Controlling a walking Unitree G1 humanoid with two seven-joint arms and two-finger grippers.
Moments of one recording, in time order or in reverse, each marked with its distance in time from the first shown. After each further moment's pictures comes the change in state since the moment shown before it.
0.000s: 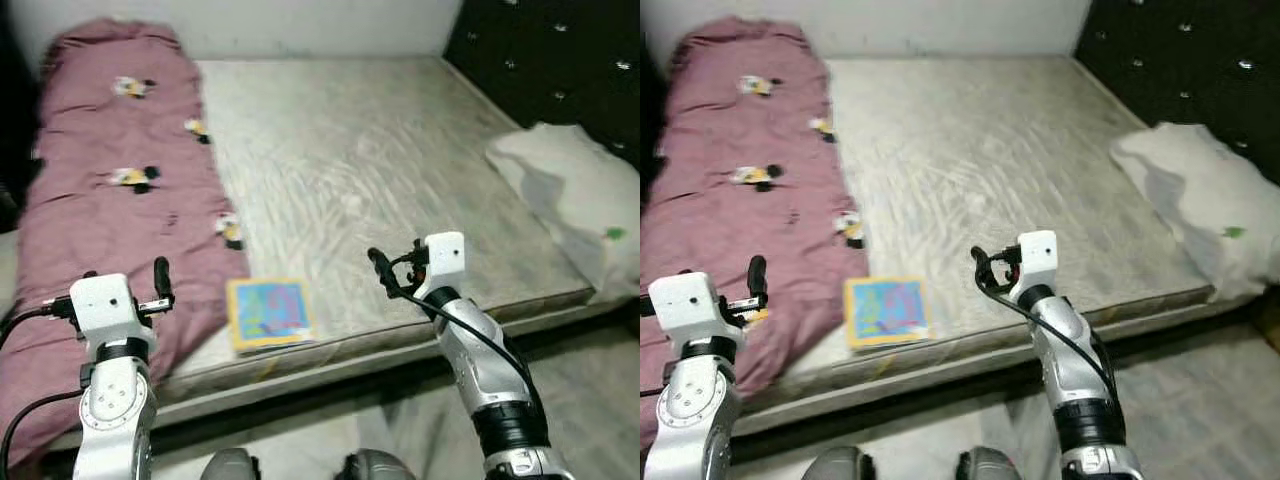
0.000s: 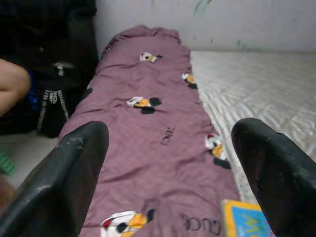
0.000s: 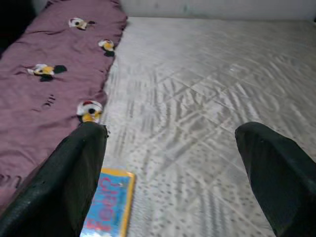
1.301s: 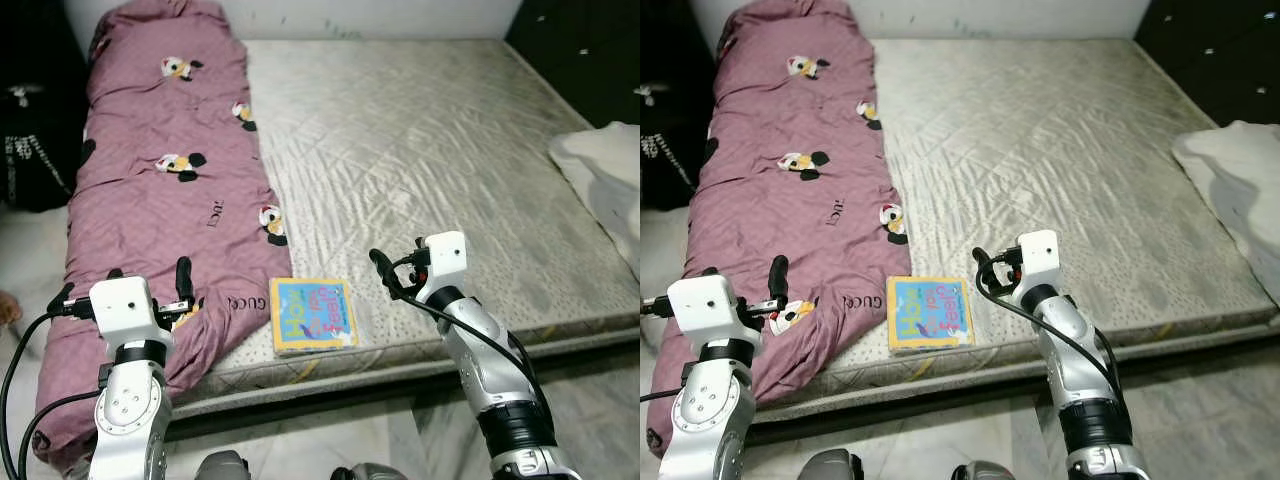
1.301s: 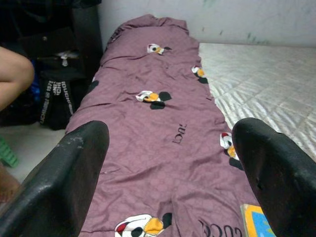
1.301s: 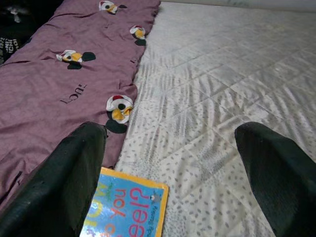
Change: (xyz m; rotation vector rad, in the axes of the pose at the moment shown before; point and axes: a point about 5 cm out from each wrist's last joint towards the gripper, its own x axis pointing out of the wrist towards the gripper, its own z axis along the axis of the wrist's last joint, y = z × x) left arm -0.004 -0.011 0.002 -0.027 -0.025 -0.070; right arm -0.002 -0.001 -0.002 -0.039 0.003 0.021
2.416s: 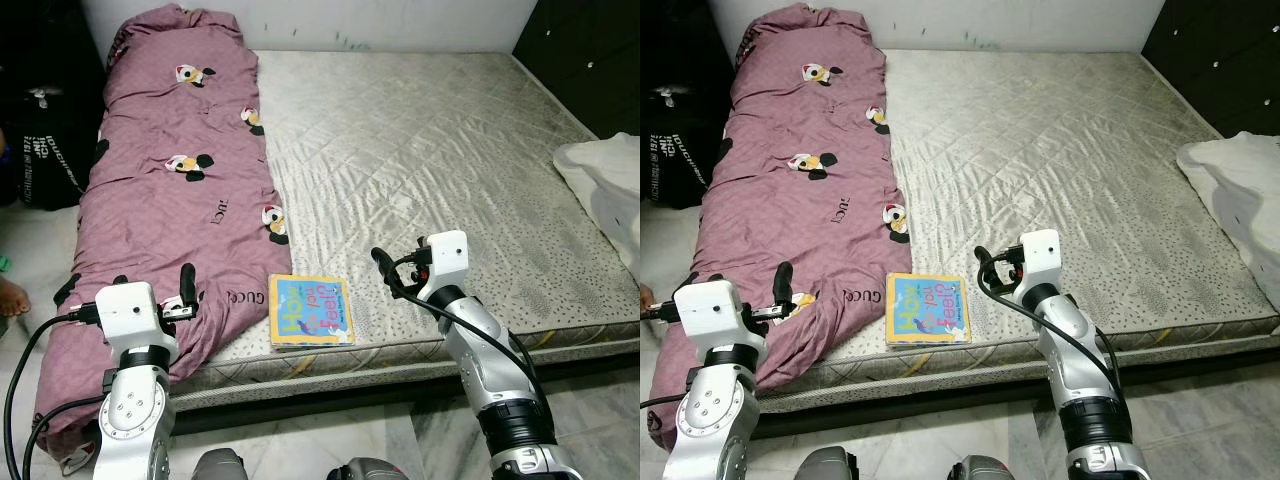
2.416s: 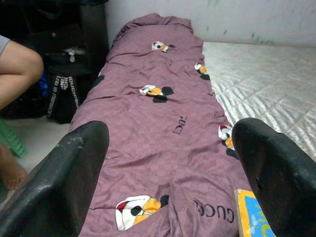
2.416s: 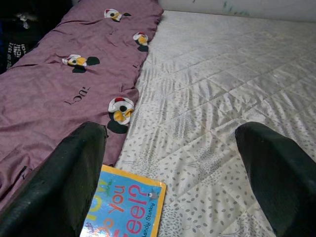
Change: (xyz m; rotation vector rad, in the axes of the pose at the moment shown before) left arm -0.005 -0.002 -0.007 0.002 0.035 0.002; right arm 0.001 -0.002 0.000 0.006 -0.001 -0.013
